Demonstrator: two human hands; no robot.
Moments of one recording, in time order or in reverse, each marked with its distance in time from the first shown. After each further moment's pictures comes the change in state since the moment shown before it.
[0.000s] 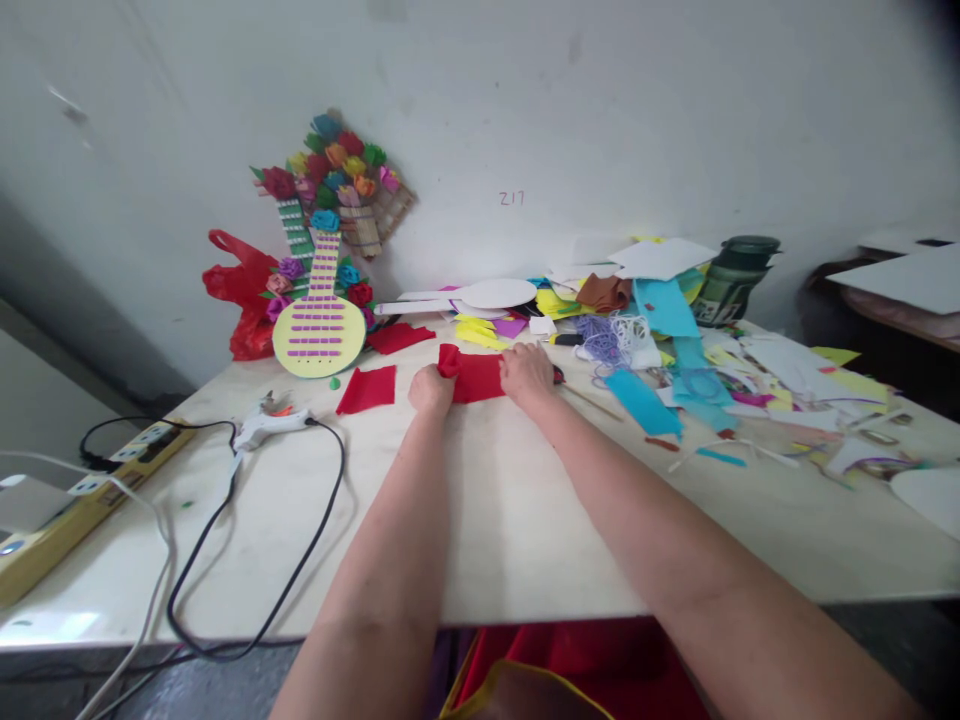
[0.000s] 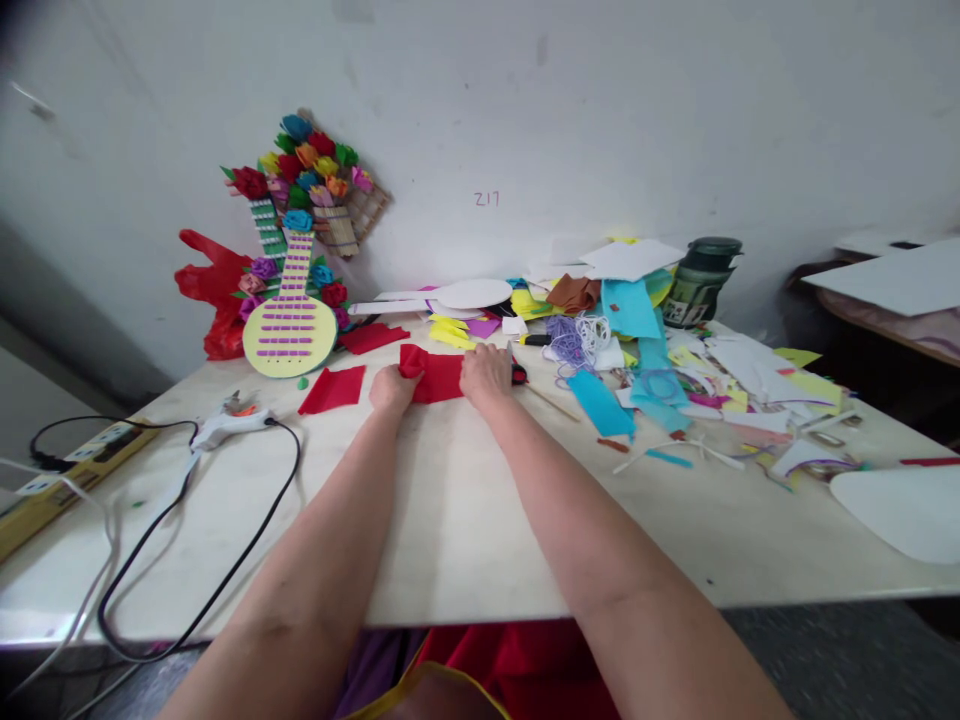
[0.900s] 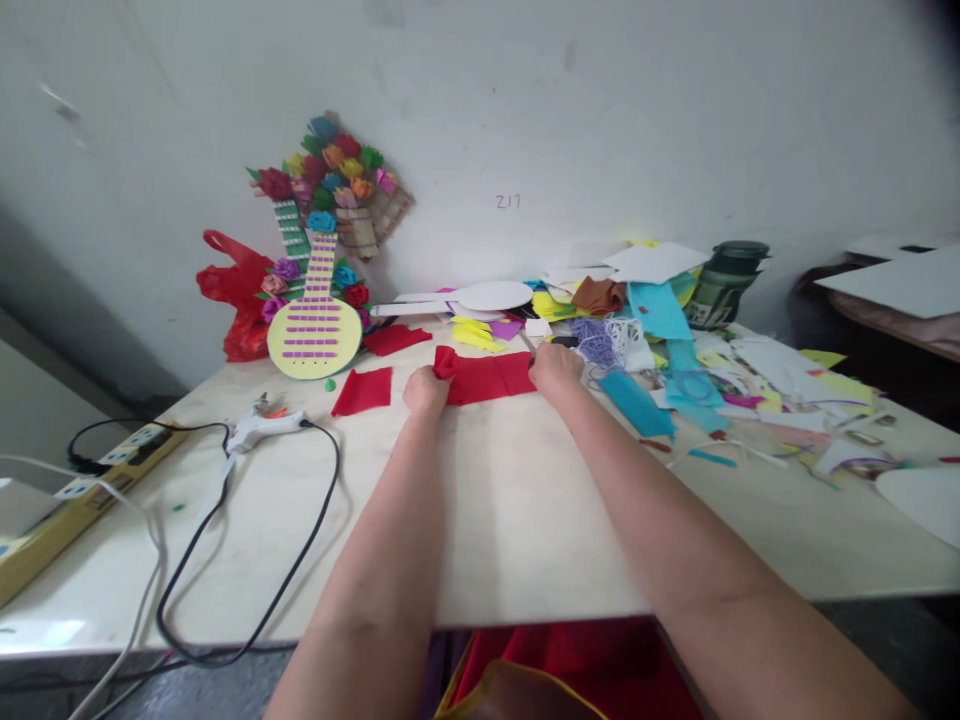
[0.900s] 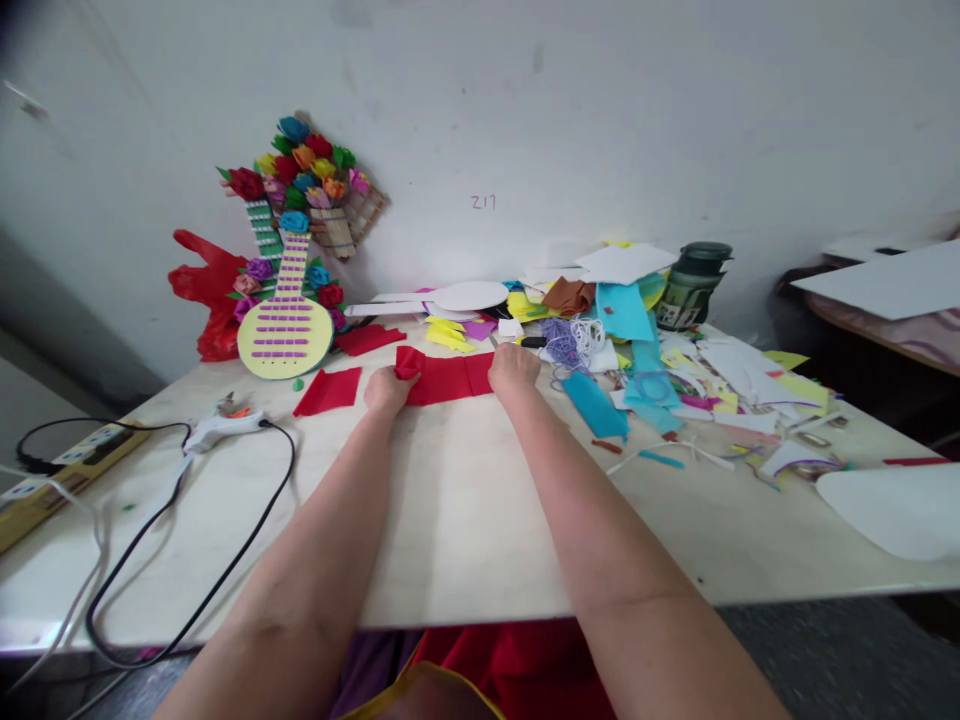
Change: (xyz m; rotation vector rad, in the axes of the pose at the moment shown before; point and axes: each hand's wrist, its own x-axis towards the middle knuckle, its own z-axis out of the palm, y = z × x) left_hand 0.003 -0.003 -0.002 0.005 -0.020 0.028; right_hand 0.010 0.033 -0.021 -0.016 -0.105 0.408
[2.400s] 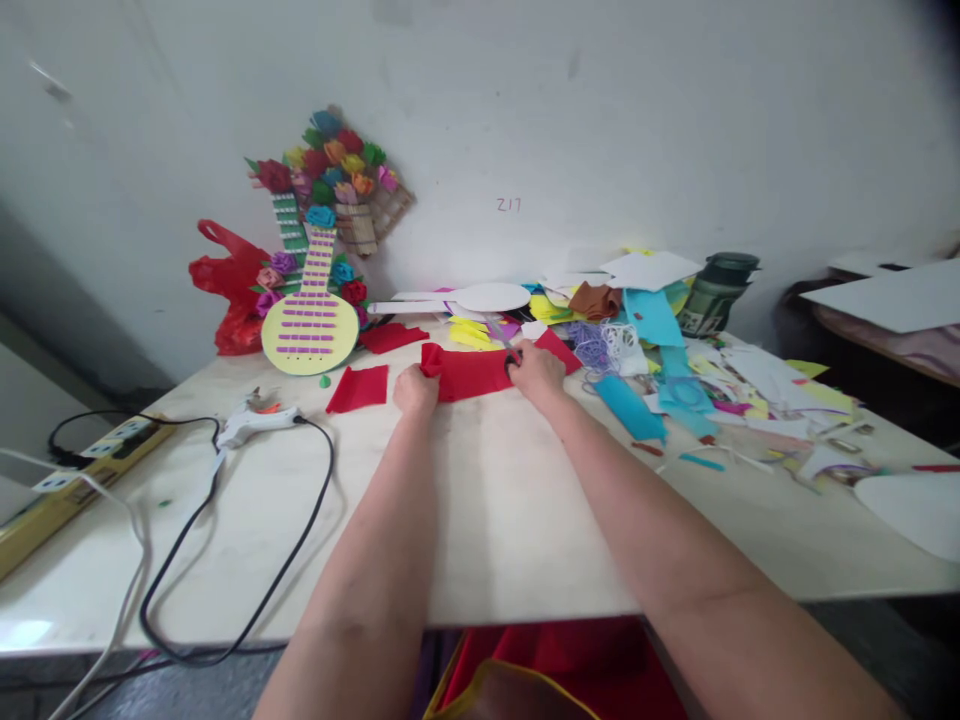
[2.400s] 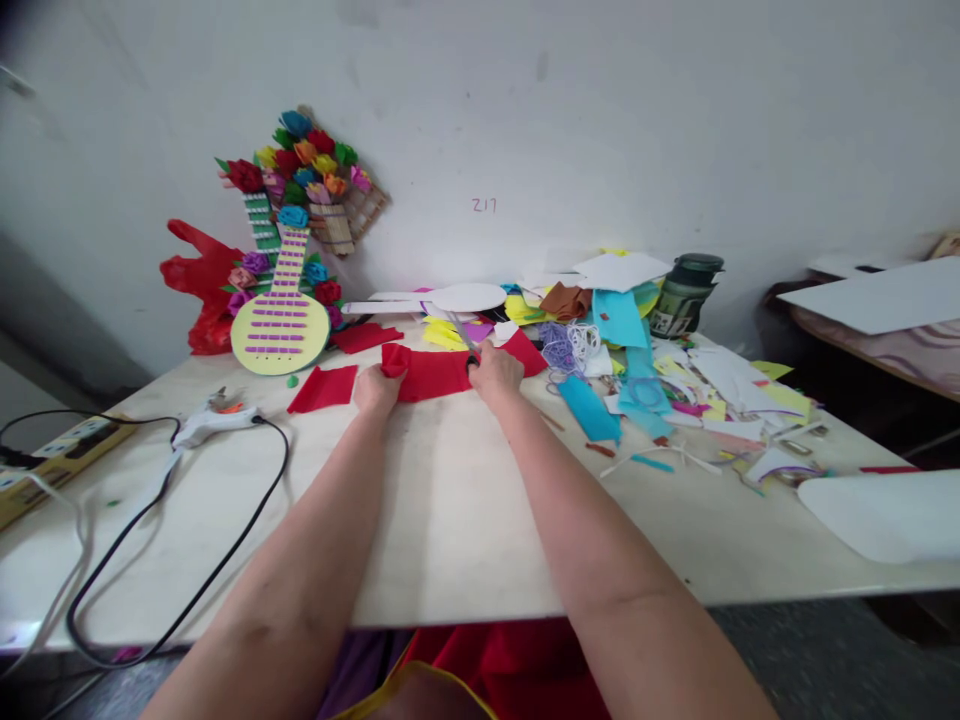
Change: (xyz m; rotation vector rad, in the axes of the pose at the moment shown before) left_hand -0.002 -0.004 -0.005 -0.050 0.102 -0.052; right_hand -0.010 -0.012 0.009 0.092 0.088 -0.139
